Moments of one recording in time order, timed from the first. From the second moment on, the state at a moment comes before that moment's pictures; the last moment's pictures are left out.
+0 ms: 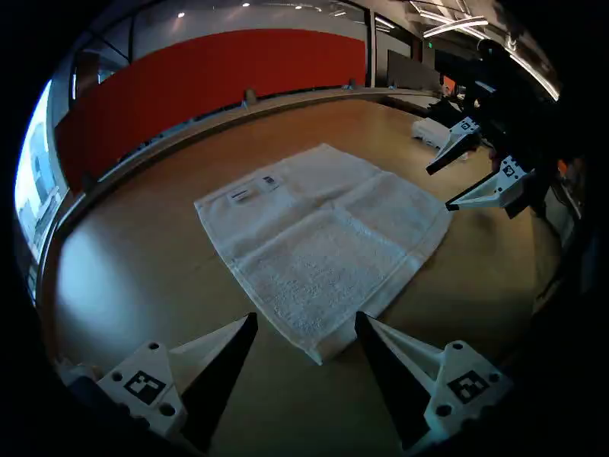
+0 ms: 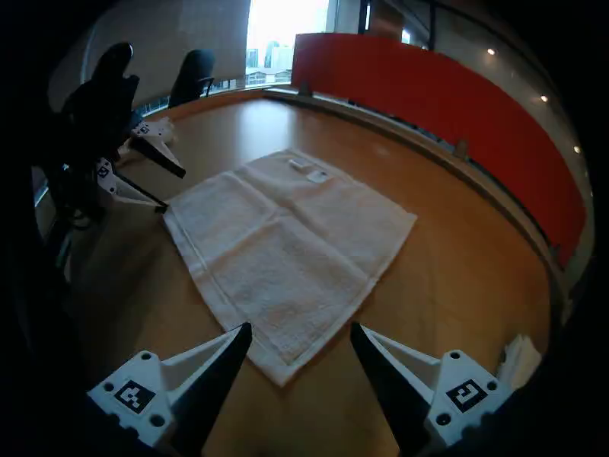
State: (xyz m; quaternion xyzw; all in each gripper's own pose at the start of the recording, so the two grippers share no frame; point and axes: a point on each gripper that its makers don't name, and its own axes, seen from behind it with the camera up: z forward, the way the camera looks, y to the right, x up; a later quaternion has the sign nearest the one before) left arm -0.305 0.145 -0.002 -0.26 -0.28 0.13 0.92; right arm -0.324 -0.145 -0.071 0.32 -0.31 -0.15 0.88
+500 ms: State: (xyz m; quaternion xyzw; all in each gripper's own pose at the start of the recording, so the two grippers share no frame) left arm -0.328 0.147 -0.013 -0.26 -0.32 0.13 0.90; right arm -0.341 -0.134 -0.087 0.33 -0.34 -0.16 0.86
